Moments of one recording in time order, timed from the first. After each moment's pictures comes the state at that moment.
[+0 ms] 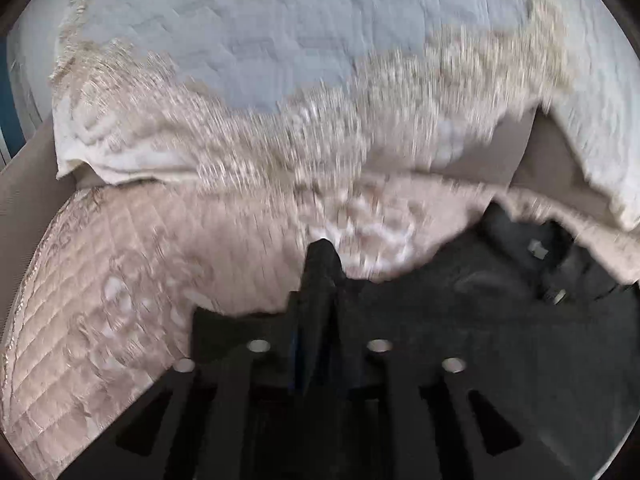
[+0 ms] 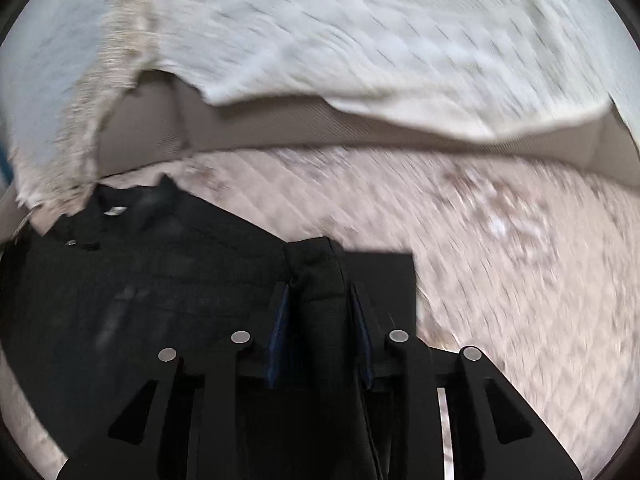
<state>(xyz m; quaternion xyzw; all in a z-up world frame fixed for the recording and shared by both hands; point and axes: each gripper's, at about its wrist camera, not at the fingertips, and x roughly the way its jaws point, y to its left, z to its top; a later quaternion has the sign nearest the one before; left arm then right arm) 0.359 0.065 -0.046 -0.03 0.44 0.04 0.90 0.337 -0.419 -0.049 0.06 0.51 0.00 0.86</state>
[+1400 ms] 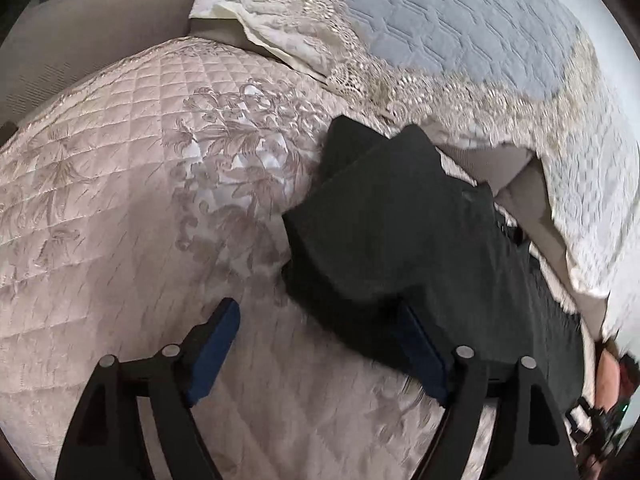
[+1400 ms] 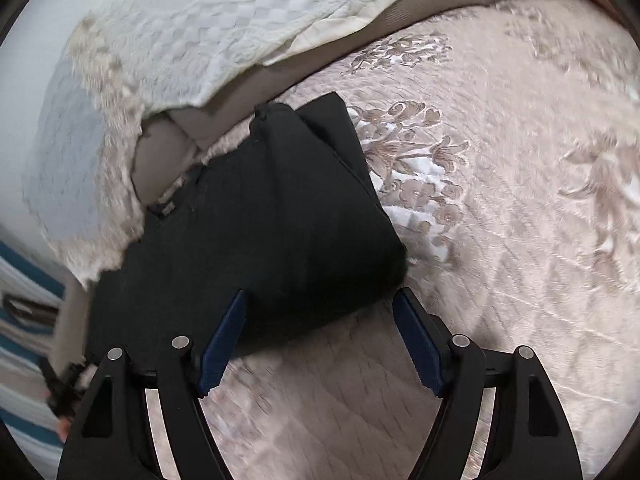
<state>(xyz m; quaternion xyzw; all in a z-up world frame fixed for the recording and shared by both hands) 0.188 0.132 -0.058 -0.27 0.44 0.08 0.86 0.175 -0.434 -0.030 0.32 0.50 -0.04 0.80</state>
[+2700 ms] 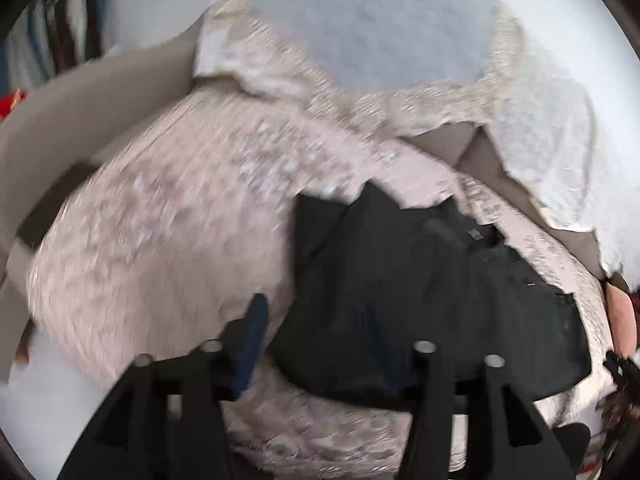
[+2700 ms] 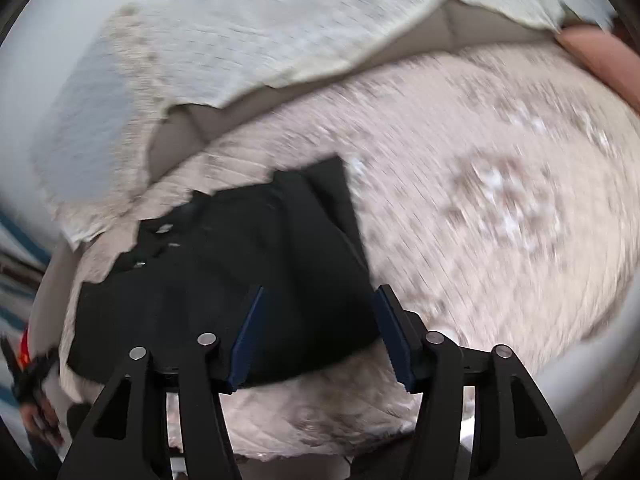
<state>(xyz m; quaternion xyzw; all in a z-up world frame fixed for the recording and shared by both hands) 0.062 0.125 0.031 -0.17 0.42 0.03 0.89 0.071 -0.427 0.087 0.21 0.50 -0.05 0.84</state>
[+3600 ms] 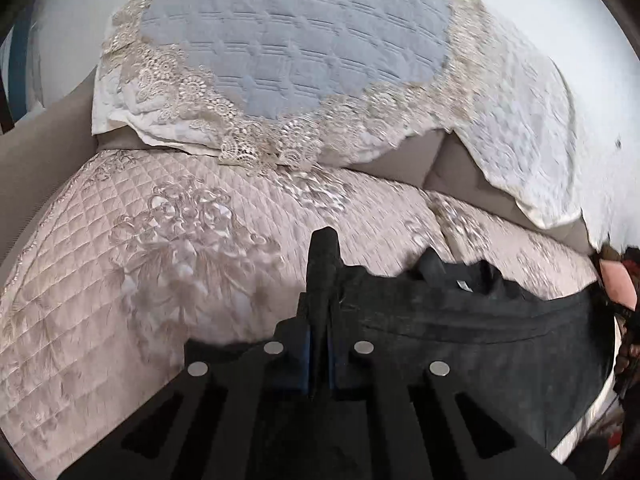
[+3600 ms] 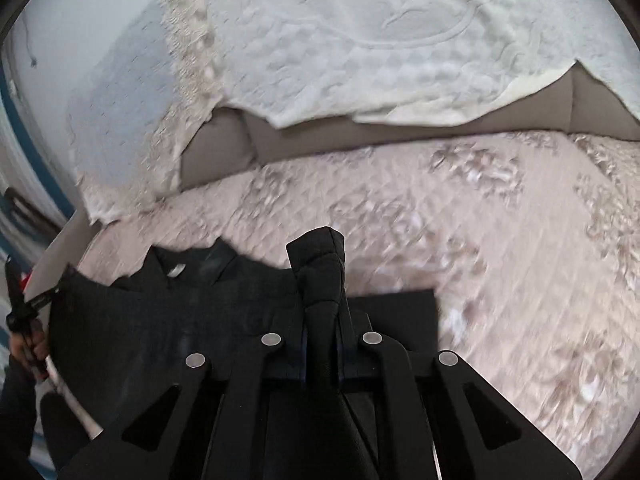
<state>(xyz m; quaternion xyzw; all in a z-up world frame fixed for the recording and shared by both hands) 0.215 0.086 0.009 -0.13 0.39 -0.04 0.91 0.222 -0.425 0.043 0.14 0.48 0.05 0.86</state>
